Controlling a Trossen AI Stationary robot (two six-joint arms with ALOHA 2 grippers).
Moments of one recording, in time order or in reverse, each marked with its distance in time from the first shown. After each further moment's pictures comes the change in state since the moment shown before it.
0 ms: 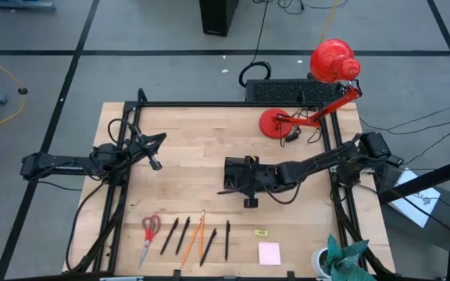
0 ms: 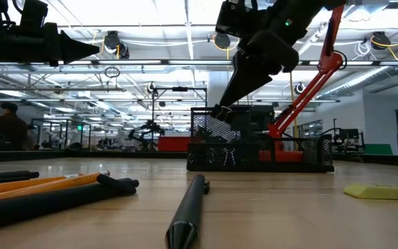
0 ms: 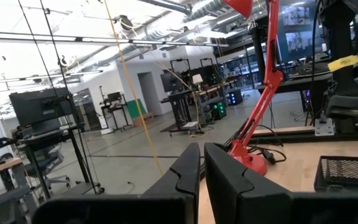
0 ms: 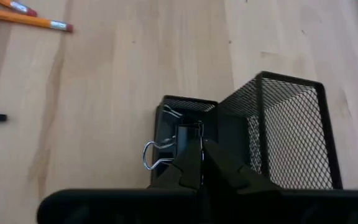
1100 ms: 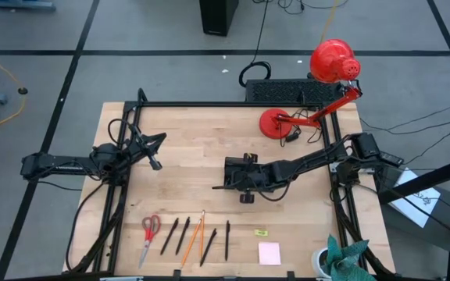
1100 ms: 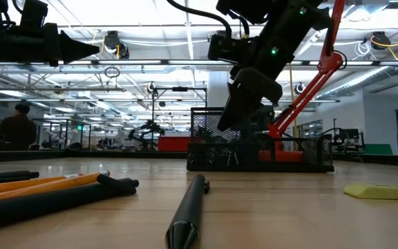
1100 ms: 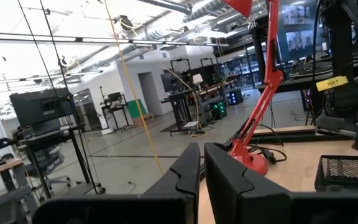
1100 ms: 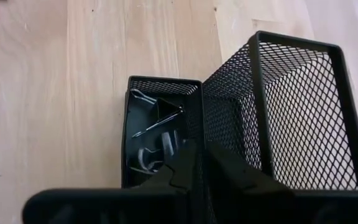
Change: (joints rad) left arm 0.000 0.000 0.000 0.000 0.000 0.003; right arm -0.055 0.090 0.001 0.019 0.024 0.040
